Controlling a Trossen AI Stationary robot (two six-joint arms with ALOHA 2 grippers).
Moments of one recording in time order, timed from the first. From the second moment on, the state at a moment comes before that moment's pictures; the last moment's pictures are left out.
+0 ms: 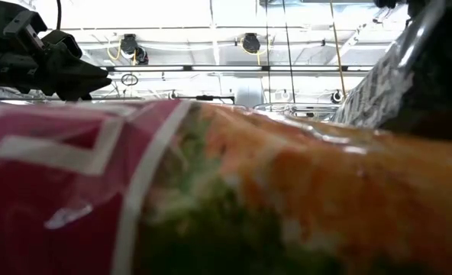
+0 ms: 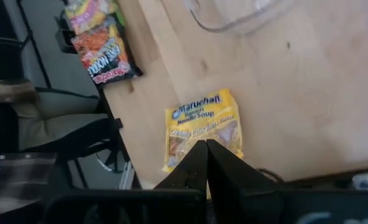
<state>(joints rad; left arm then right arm) 0.26 0.31 0.01 0.23 0.31 -0.42 -0.29 0.97 1.21 -1.59 -0.48 0.28</state>
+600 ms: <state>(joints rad) 0.26 0.31 0.01 0.23 0.31 -0.43 -0.29 0.98 0.92 -1.58 -0.64 0.33</state>
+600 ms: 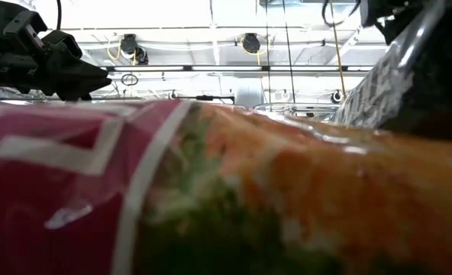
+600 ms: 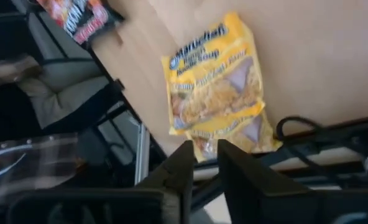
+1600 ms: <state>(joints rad) 0.26 0.31 0.01 0.23 0.31 -0.43 -0.29 1.08 0.68 -1.37 -0.54 0.43</state>
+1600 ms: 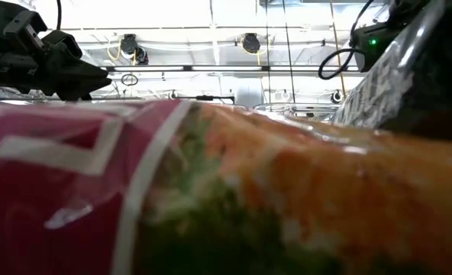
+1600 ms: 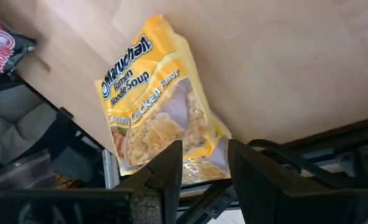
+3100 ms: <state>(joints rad) 0.26 0.31 0.01 0.23 0.31 -0.43 -0.16 1.21 0.59 -1.22 -0.52 0.49</state>
